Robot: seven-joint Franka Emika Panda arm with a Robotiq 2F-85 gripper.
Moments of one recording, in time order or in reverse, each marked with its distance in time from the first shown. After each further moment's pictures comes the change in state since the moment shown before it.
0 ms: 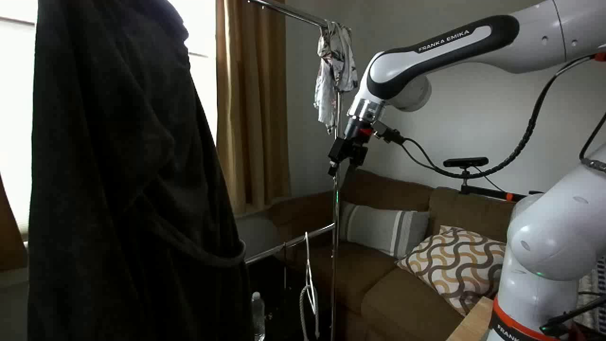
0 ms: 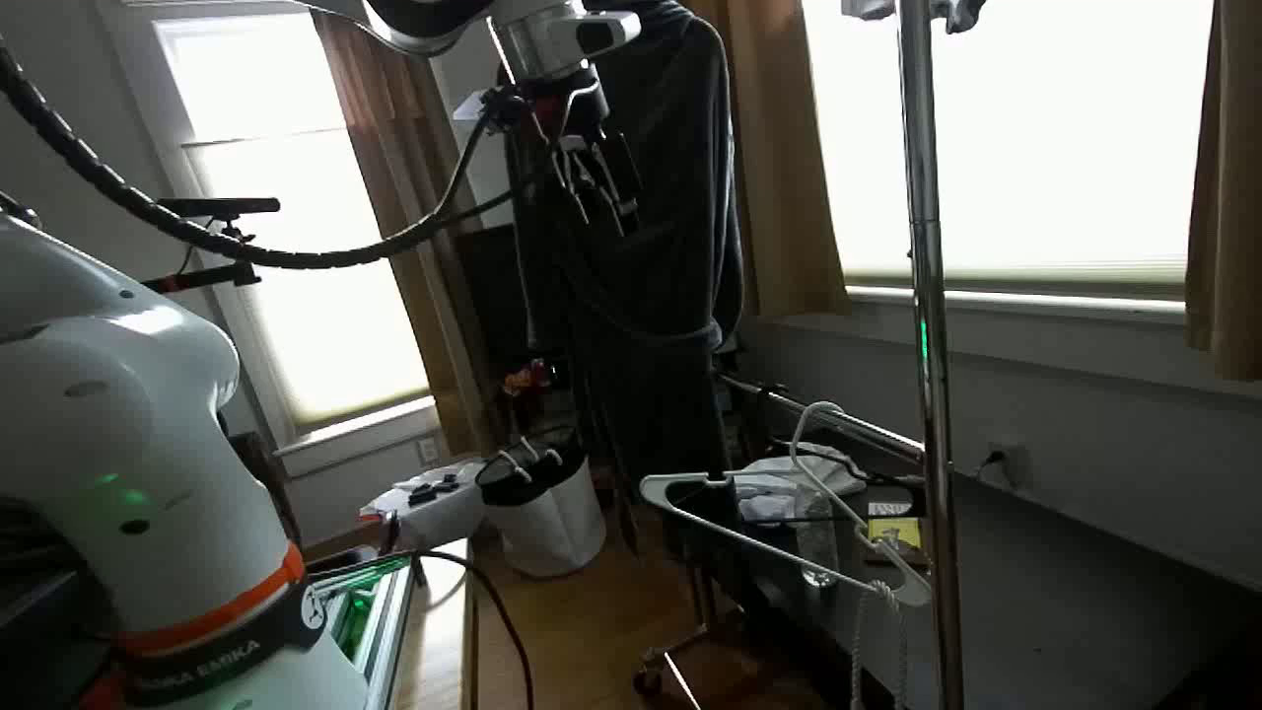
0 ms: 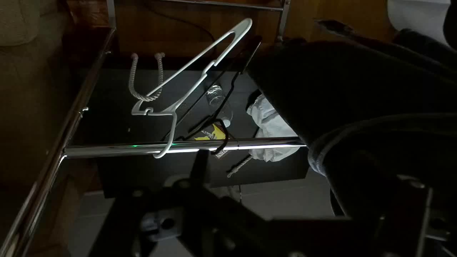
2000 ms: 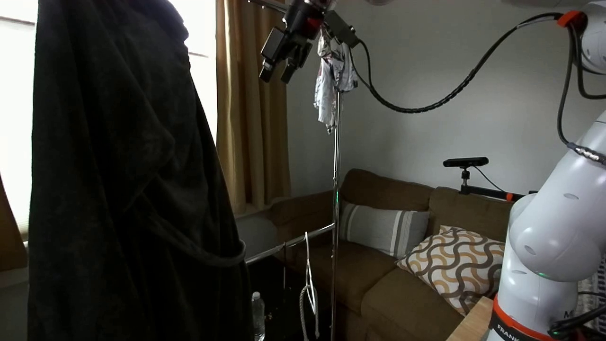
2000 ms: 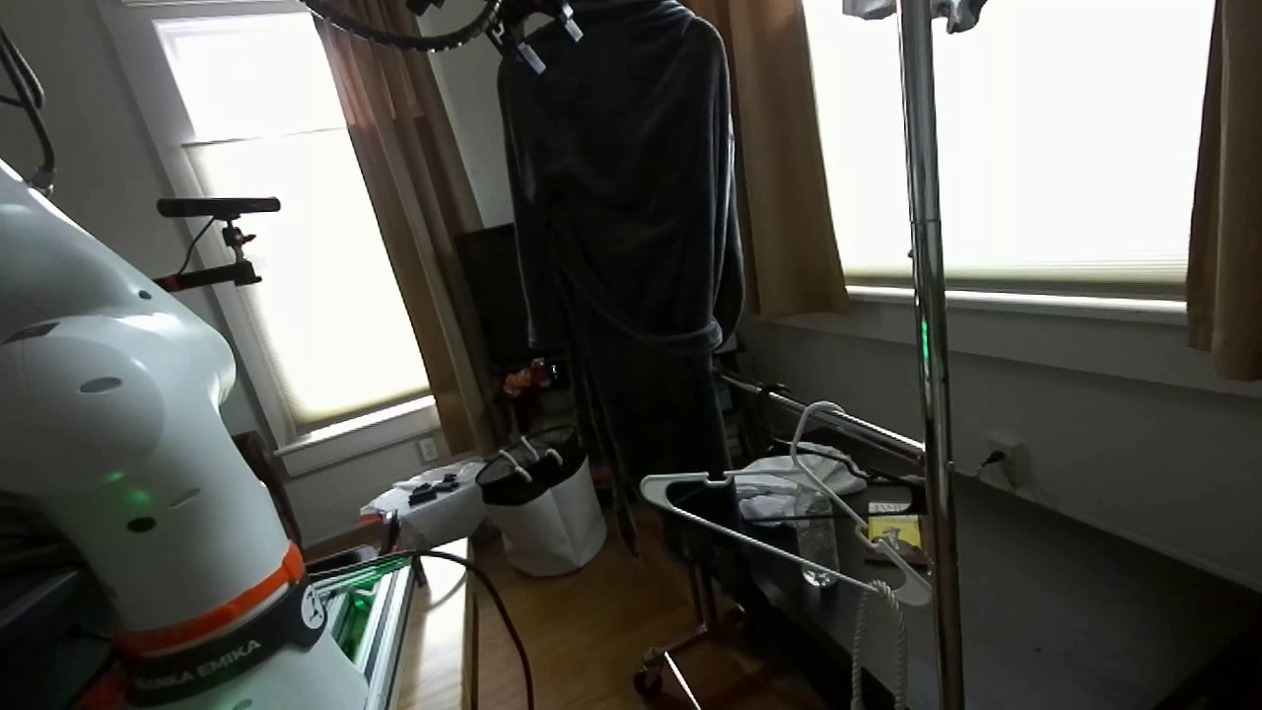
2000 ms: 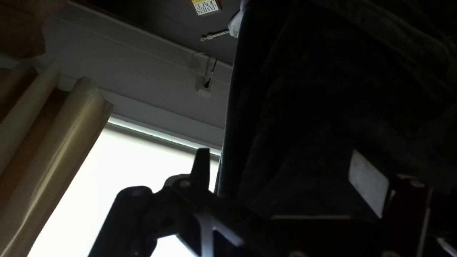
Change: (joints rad) arm 0.048 0.172 0.358 0.638 -0.267 -0.093 0.156
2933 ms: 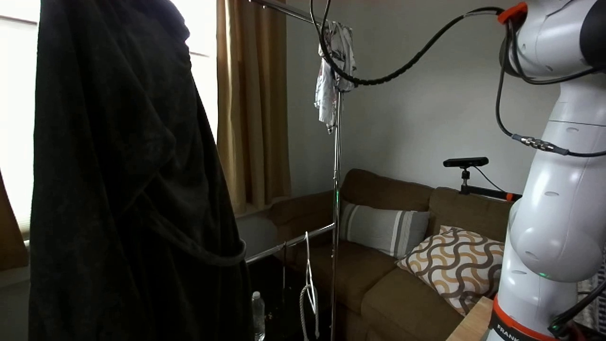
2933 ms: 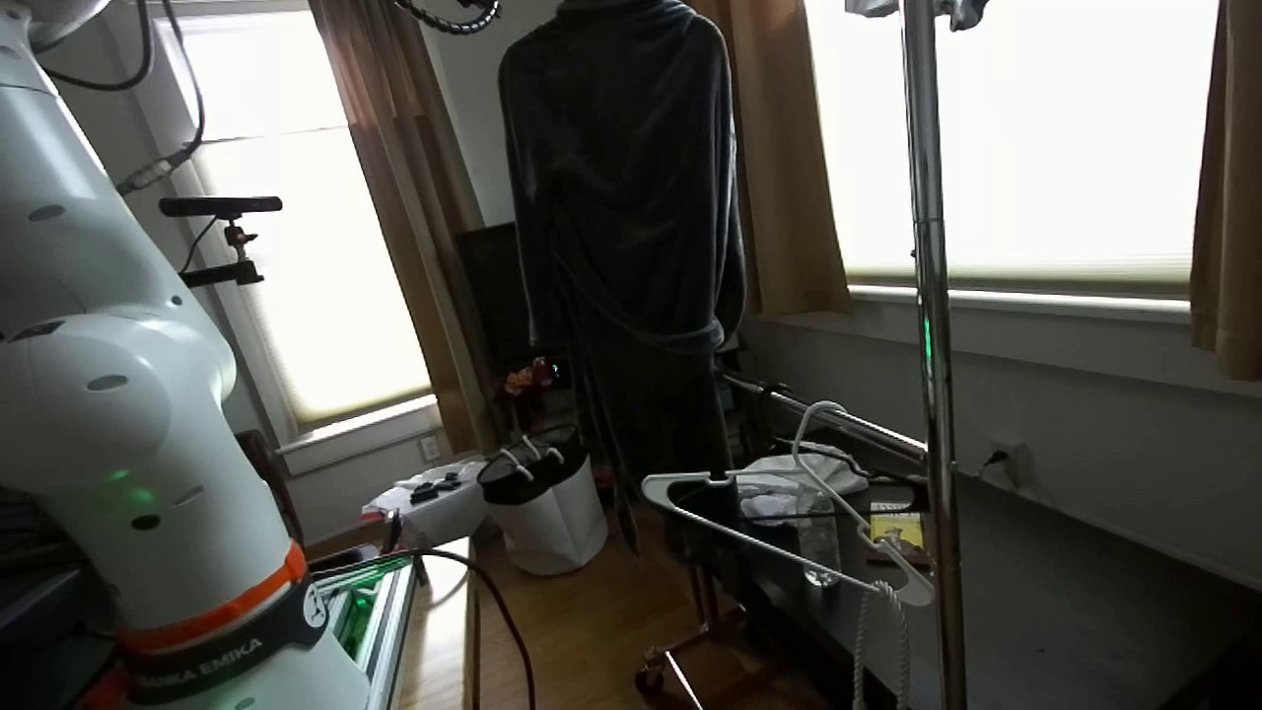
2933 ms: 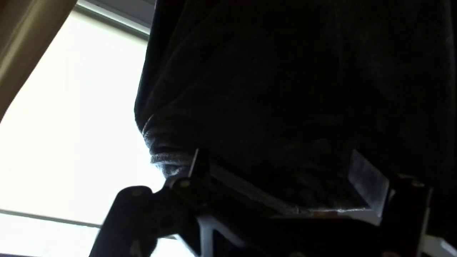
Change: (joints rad) arm 0.016 0.281 0.290 0.493 -0.342 -0.014 0.247
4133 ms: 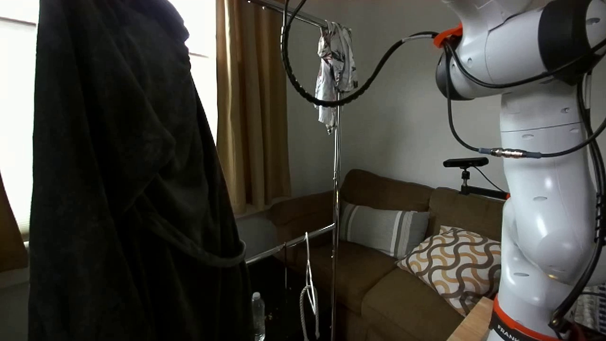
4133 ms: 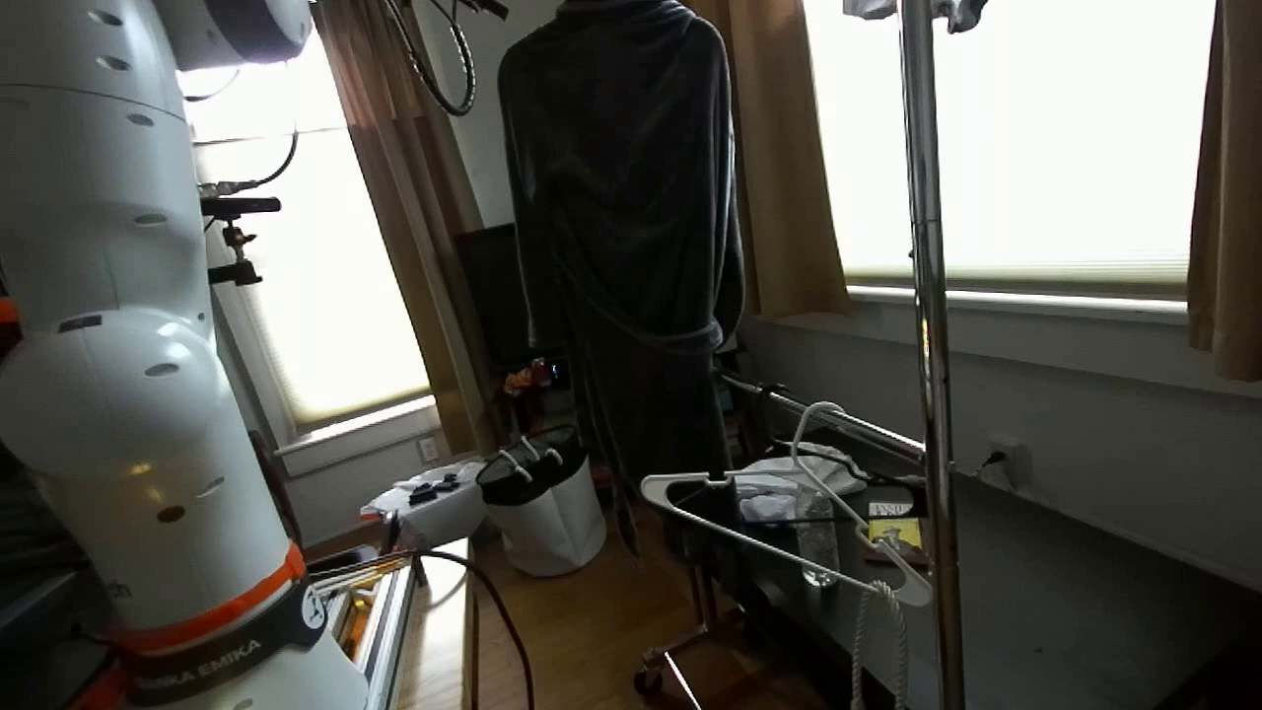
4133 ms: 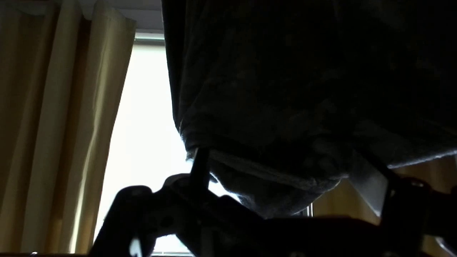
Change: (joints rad) arm 0.207 0.350 0.260 0.349 -0.694 -0.363 0.635
